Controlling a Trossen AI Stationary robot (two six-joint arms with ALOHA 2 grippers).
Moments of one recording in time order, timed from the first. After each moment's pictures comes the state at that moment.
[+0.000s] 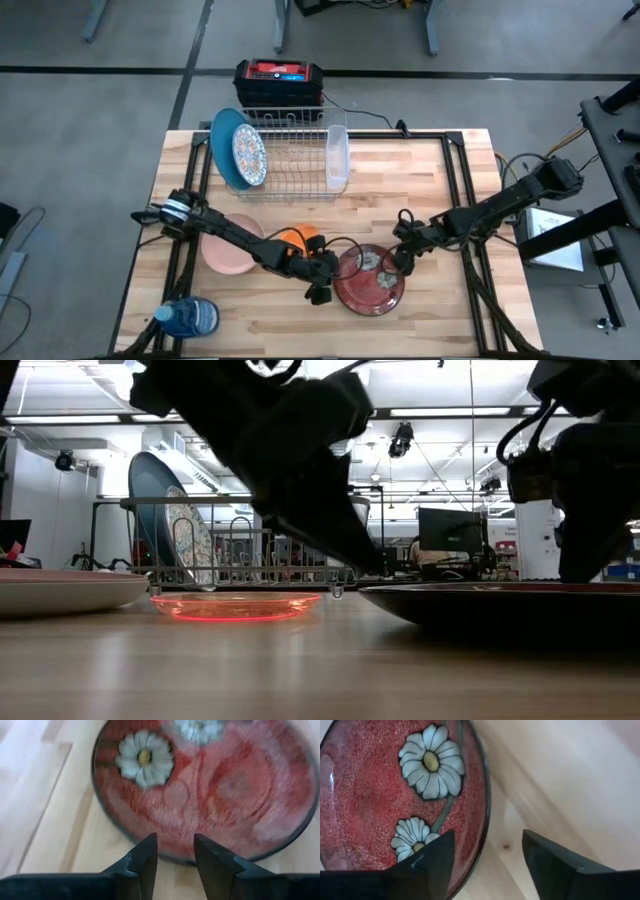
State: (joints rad) left arm -0.36 1.99 1.20 -0.04 -0.30 -0.36; right arm 0.35 1.21 0.45 -0.29 0.05 0.98
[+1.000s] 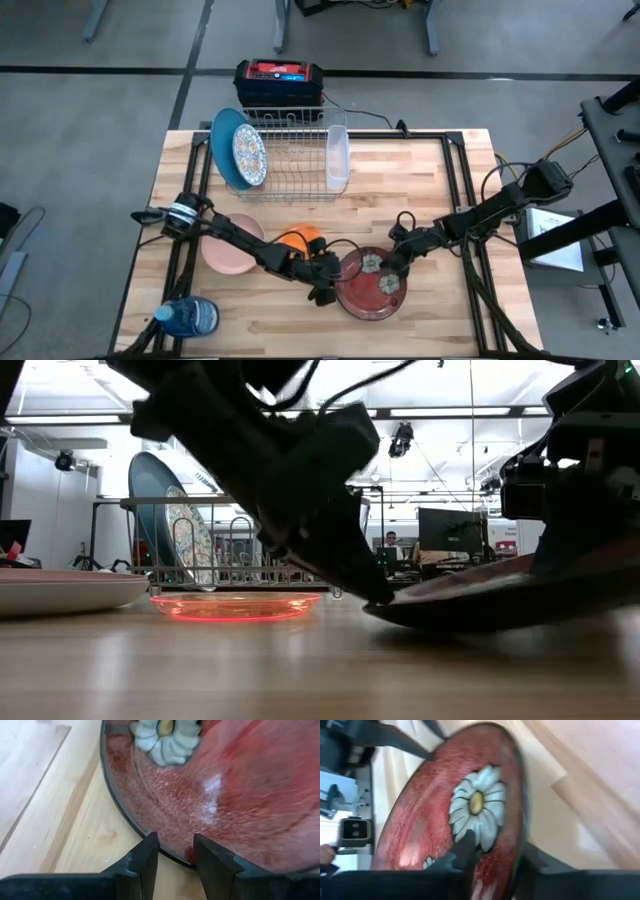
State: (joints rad) left arm -0.36 2.07 1.20 0.04 -0.33 -0.42; right arm 0.35 1.36 0.23 0.47 -0.01 1.01
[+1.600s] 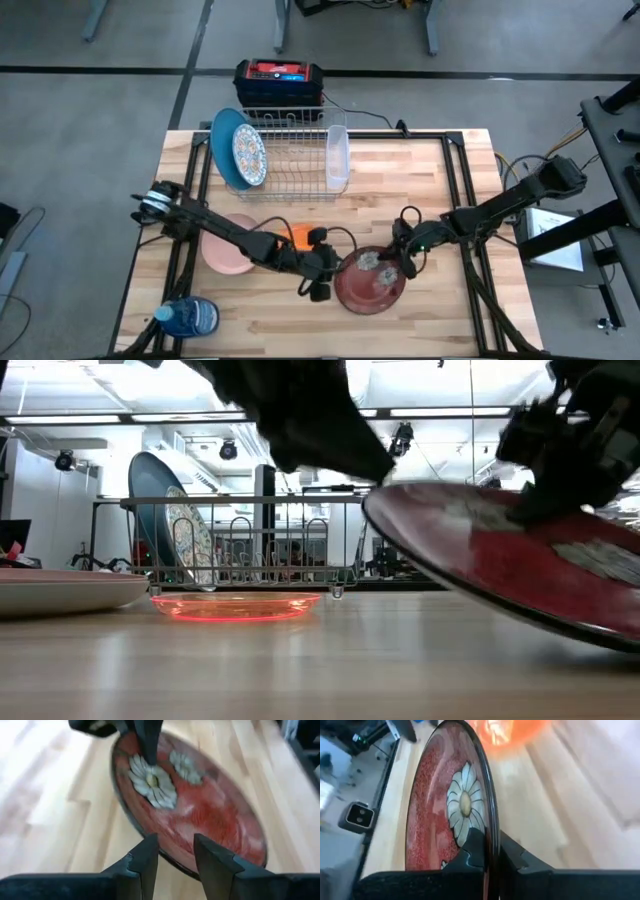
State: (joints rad) left arm -0.35 1.85 1.19 0.00 -0.33 -0.25; right arm 0.34 1.18 0.27 0.33 0.06 0.64
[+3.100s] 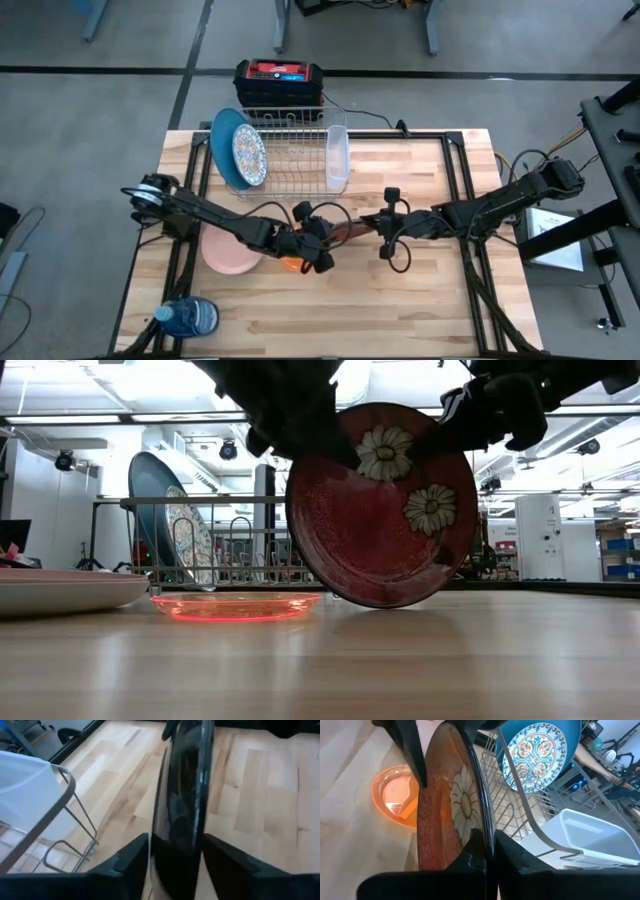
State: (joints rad) left arm -0.28 1.75 1.19 -0.16 -0.60 -0.35; right arm 0.29 1.21 0.60 0.14 0.52 -0.26
